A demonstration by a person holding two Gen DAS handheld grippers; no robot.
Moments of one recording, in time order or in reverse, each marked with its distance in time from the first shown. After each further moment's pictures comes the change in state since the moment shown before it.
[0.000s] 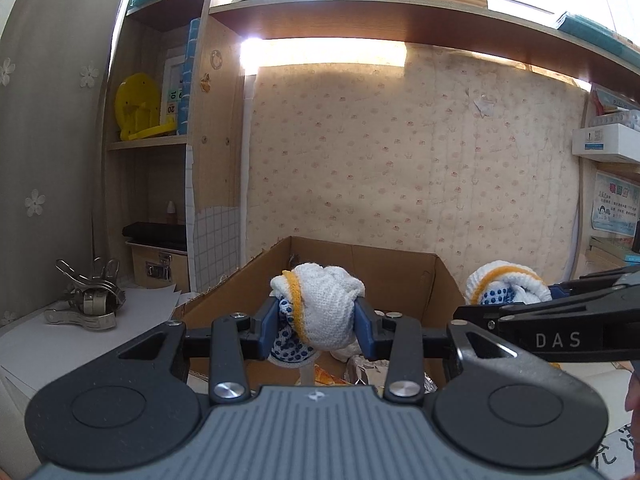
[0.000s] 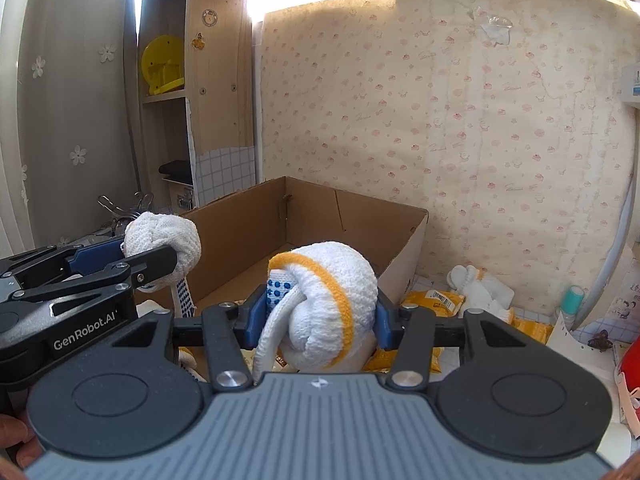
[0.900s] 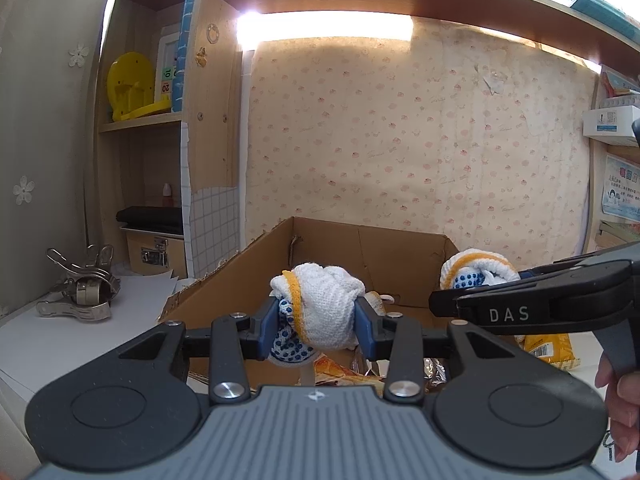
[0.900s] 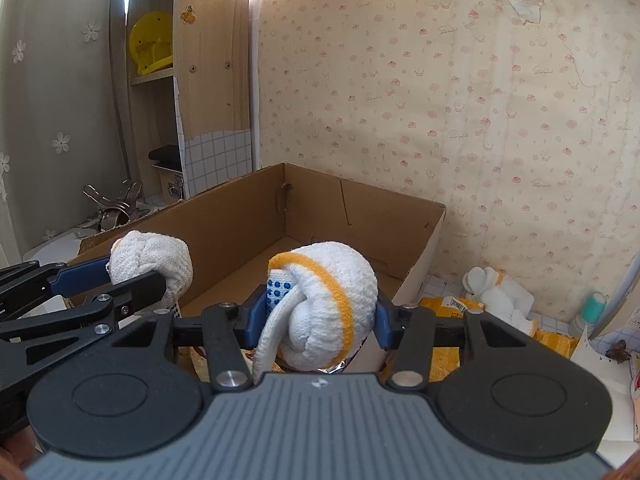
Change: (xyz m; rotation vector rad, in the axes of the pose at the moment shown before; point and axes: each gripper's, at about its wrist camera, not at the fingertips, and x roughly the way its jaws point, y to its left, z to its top) left arm 0.020 0.004 -0.002 0.007 0.054 0.000; right arm 0.049 0.002 0.014 -0.008 0.058 0.001
